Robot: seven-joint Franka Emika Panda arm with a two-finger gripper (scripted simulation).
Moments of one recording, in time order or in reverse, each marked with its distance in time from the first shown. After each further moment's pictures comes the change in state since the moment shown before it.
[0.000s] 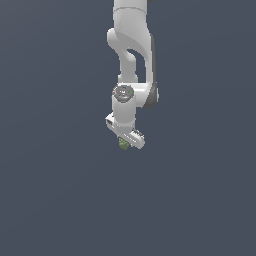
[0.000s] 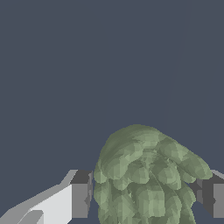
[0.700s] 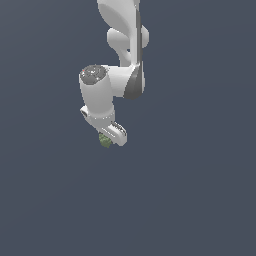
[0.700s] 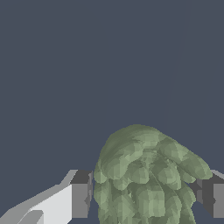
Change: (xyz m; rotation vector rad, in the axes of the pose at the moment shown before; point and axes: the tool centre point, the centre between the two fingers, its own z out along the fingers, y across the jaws) arm 0.076 0.037 -0.087 0.000 0.002 0.003
